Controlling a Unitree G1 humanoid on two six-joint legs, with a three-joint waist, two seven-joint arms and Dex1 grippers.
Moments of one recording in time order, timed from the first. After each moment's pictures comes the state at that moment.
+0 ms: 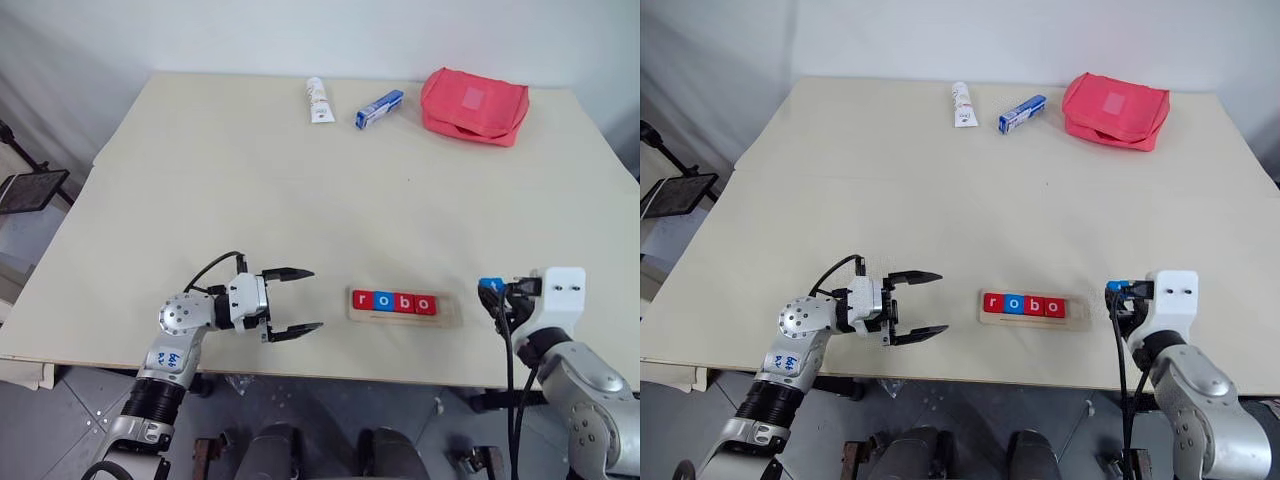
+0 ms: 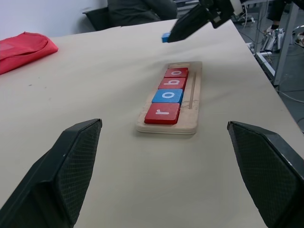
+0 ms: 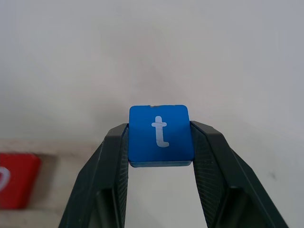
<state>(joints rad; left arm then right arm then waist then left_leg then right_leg) -0.34 0.41 -0.09 0.21 -0.29 -0.30 -1.12 0.06 -0.32 -0.44 -0.68 0.41 0.96 0.14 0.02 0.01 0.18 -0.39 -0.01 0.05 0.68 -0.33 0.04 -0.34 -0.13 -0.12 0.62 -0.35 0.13</state>
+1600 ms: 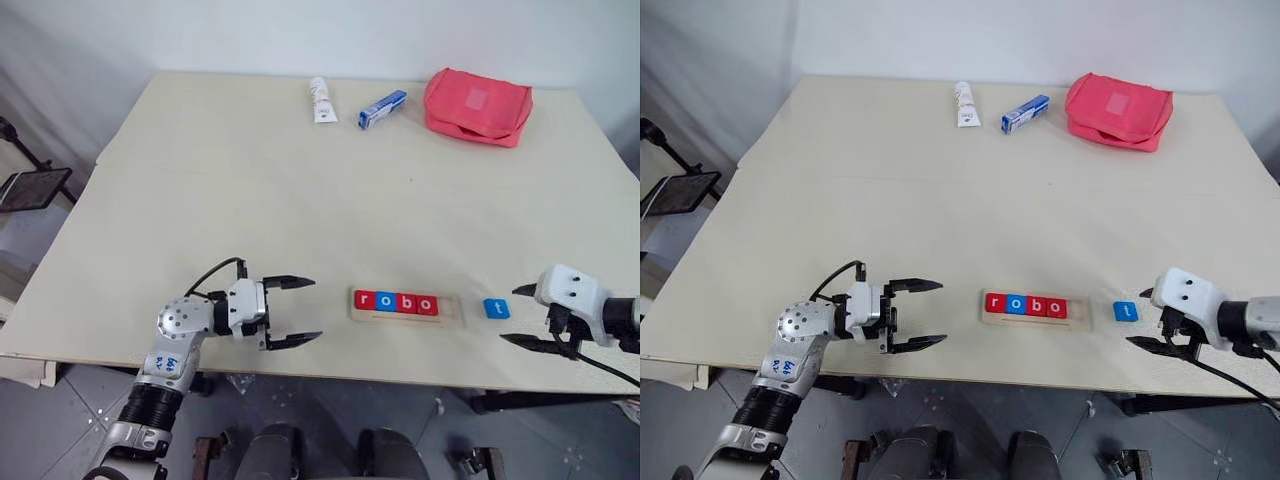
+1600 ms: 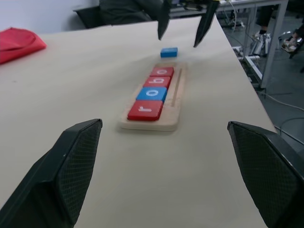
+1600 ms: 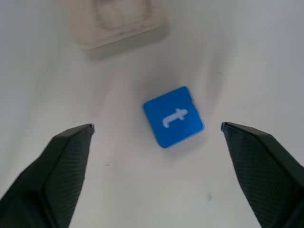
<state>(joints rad) -0.29 0.42 -0.10 0.16 -0.31 -0.27 -1.15 -0.19 -1.14 -0.06 0.13 0.17 0.13 1.22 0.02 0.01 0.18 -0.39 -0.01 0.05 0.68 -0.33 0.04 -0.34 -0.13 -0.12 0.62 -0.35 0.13</state>
